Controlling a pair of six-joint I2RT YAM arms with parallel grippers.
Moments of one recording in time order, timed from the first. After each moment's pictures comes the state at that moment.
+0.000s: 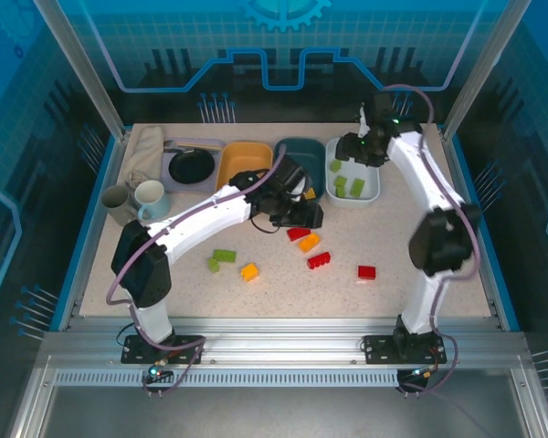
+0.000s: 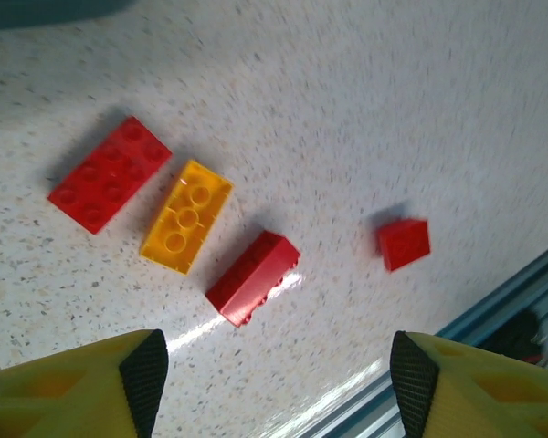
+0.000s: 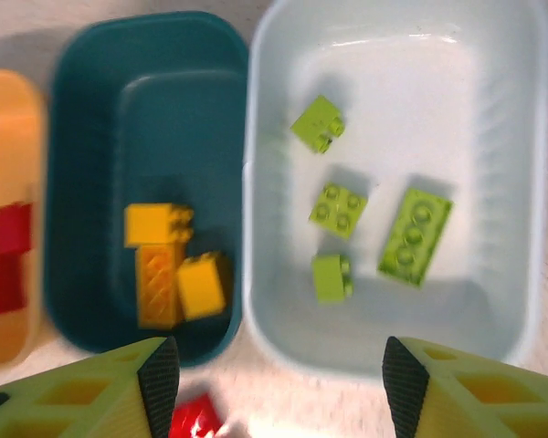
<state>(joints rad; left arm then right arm) -0.77 1.81 1.60 -0.82 0.23 -0.59 0.19 1.79 1.80 -1.01 -0.09 0.35</state>
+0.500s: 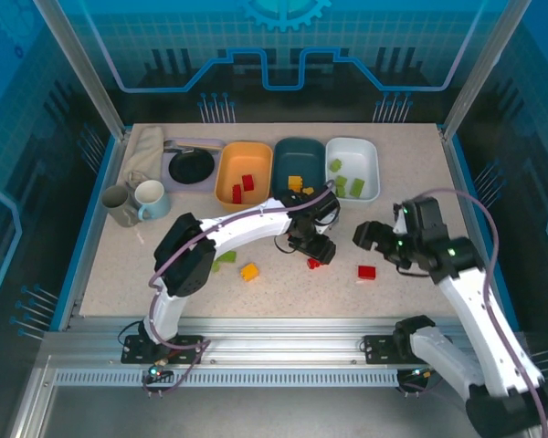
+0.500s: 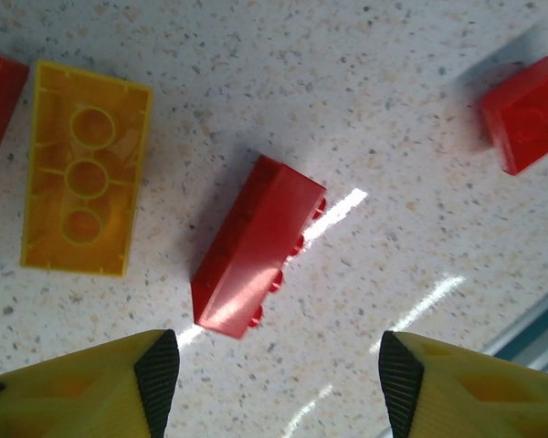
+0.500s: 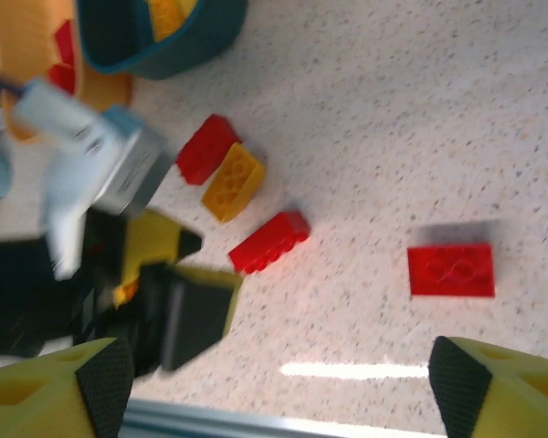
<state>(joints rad) -0.89 2.06 1.69 -0.93 0.20 -0.37 0.23 0.79 0.91 -1.04 -0.25 0.67</state>
